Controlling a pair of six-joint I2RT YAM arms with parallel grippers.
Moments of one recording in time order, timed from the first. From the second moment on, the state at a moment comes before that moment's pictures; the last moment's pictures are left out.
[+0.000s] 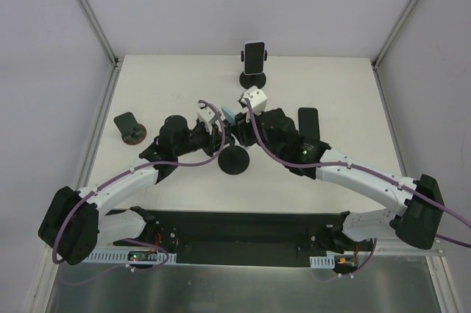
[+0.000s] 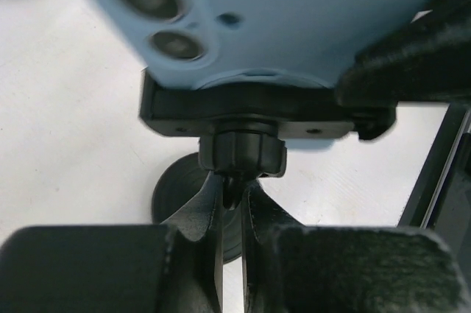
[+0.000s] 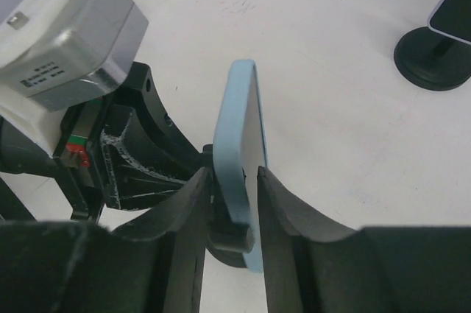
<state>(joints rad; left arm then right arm) -0.56 1.14 0.59 0.26 0.44 -0.13 1.01 1.29 1.05 -0.06 0.26 0.15</state>
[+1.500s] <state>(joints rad) -0.67 1.11 0.59 0.22 0.30 -0.02 1.02 1.50 1.38 -0.41 0.38 0.15</state>
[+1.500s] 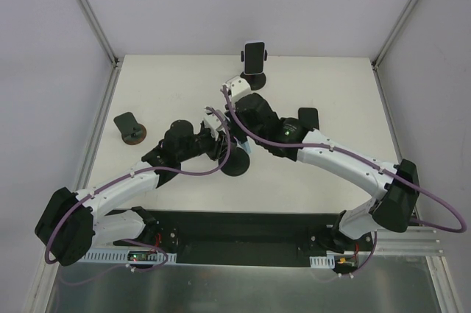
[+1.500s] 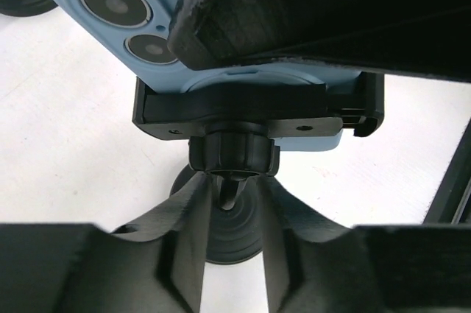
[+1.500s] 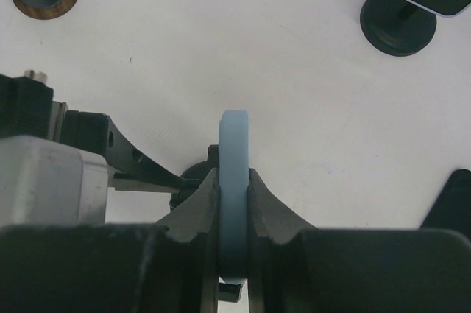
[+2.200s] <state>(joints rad) -0.67 1.05 0.58 0.25 0.33 -0.05 1.03 1.43 1.26 -0.28 0.32 0.10</state>
